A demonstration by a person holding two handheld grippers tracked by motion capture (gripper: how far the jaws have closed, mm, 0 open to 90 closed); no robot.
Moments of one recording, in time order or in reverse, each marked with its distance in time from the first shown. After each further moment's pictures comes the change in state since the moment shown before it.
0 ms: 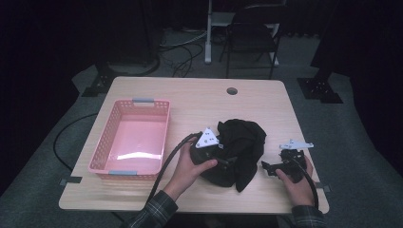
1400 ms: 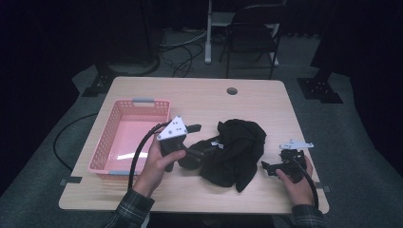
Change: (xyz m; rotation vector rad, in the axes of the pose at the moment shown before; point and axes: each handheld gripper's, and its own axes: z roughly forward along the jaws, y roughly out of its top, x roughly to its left) left arm 0.023 0.026 -0.087 -0.148 -0.023 0.030; right arm 0.000 0.000 0.000 -0.001 0.000 0.000
